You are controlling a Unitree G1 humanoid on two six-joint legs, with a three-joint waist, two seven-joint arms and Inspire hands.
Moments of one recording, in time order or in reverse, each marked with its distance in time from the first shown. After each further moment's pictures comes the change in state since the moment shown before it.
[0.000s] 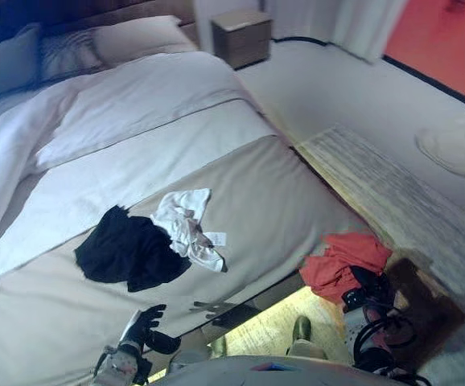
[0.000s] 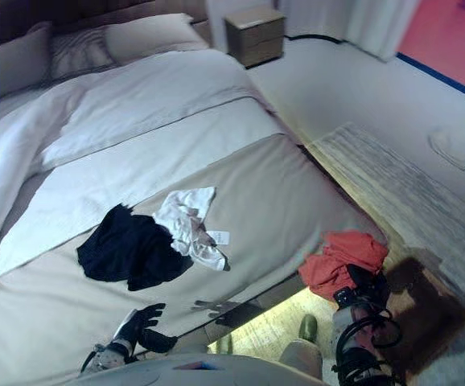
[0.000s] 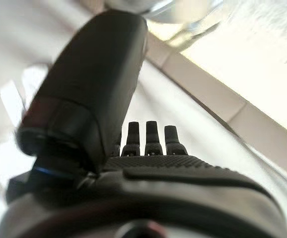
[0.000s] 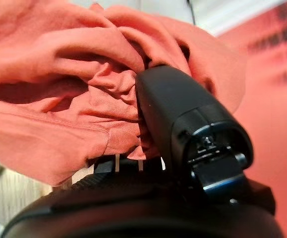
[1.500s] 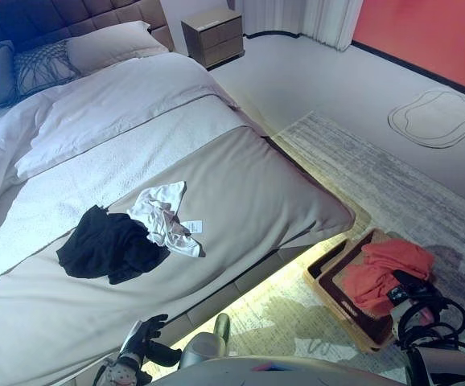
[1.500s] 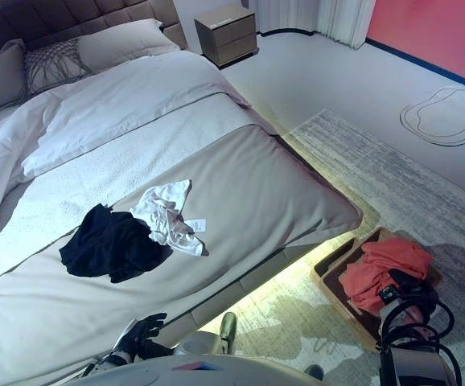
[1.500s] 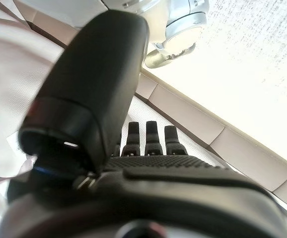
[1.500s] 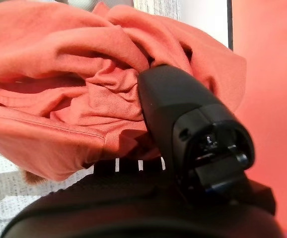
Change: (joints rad) left arm 0.080 0.026 0.019 0.000 0.044 -0.070 -0.004; right arm -0.150 -0.225 -0.084 0.222 0.024 0.171 0.028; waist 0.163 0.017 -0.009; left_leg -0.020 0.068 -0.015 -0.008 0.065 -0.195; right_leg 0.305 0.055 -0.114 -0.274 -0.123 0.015
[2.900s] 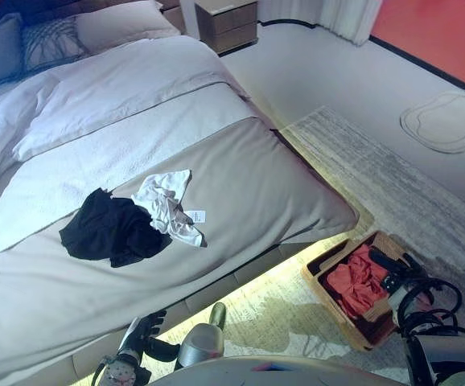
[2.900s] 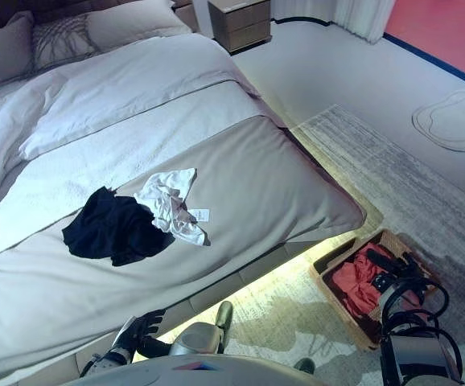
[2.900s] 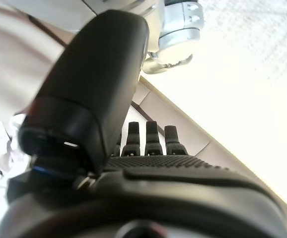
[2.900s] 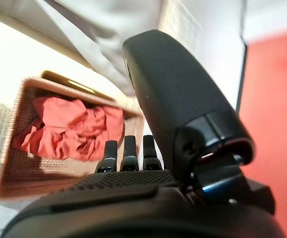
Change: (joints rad) left arm -0.009 0.000 0.053 0.008 -0.023 -0.001 -0.008; right arm -0.048 -0.018 0.142 0.009 -0.172 0.083 0.137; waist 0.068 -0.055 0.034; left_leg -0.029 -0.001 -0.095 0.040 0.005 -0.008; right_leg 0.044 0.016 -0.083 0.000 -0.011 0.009
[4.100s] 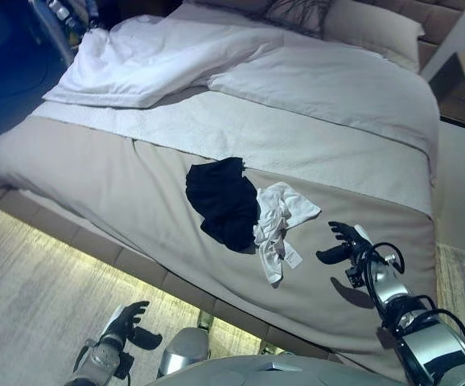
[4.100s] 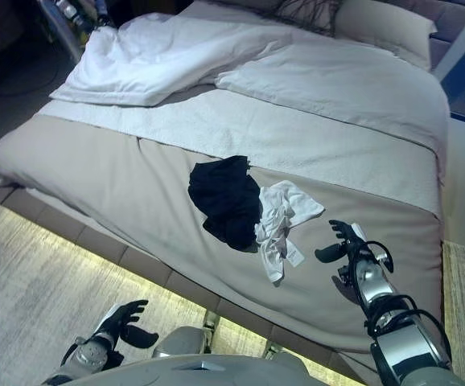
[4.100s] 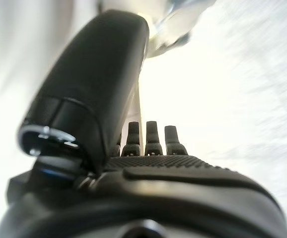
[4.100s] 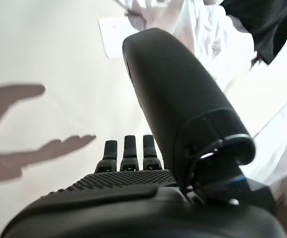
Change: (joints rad) left arm -0.062 0.113 -0.081 -0.046 -0.018 0.098 0.003; right arm -0.117 -0.043 0.347 -0.159 -0.681 -0.008 0.117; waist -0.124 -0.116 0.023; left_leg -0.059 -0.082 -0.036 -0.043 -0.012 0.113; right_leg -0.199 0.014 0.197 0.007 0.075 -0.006
